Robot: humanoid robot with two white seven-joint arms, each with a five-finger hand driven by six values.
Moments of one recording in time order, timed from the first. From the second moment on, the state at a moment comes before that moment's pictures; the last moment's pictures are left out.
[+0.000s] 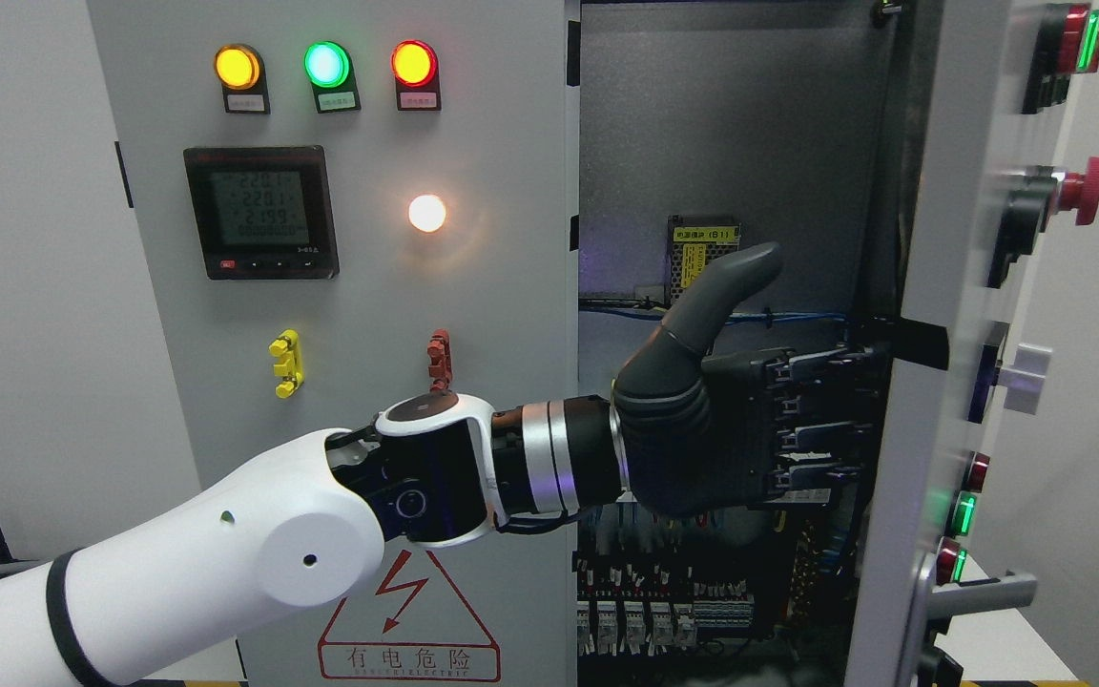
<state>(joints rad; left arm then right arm) -1.58 0.34 -1.27 -1.51 1.75 0.13 -0.41 0.09 0.12 0.18 -0.07 -0.09 -0.04 -0.01</state>
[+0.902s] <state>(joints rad) -1.59 0.11 -1.26 -1.43 1.68 0.12 -0.30 0.09 0.12 0.18 -0.07 -0.09 -0.04 -0.01</state>
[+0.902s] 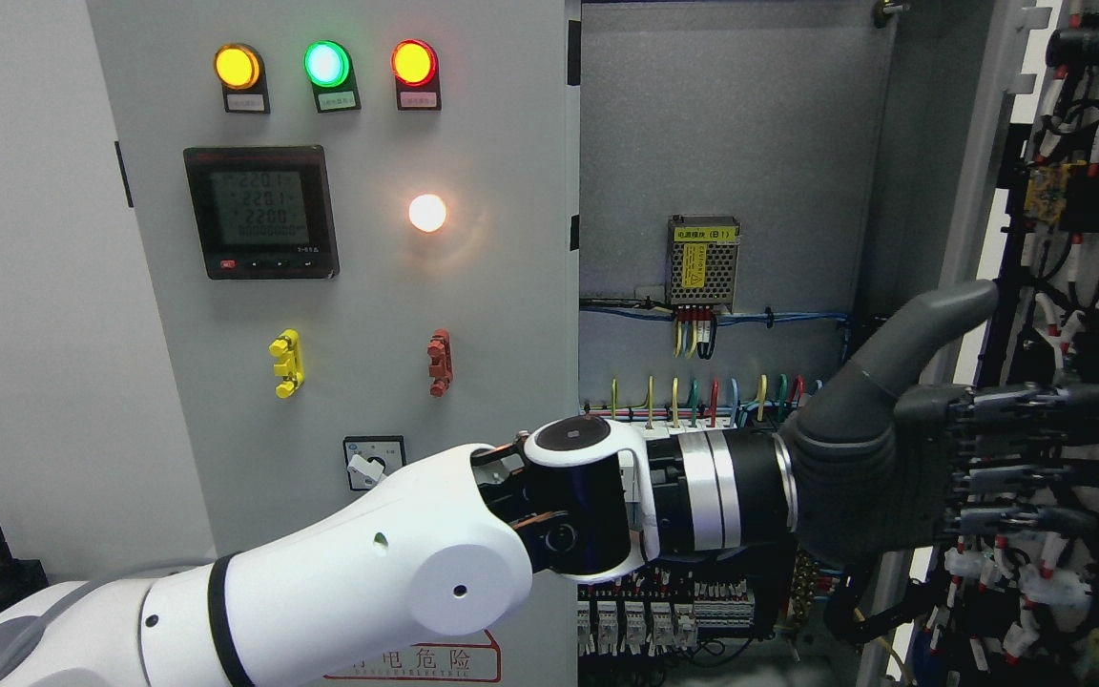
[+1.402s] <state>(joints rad) -1.60 0.03 -1.26 -1.42 1.67 0.09 -0.23 0.09 0.12 0.18 -0.07 -0.09 -0.04 -0.01</state>
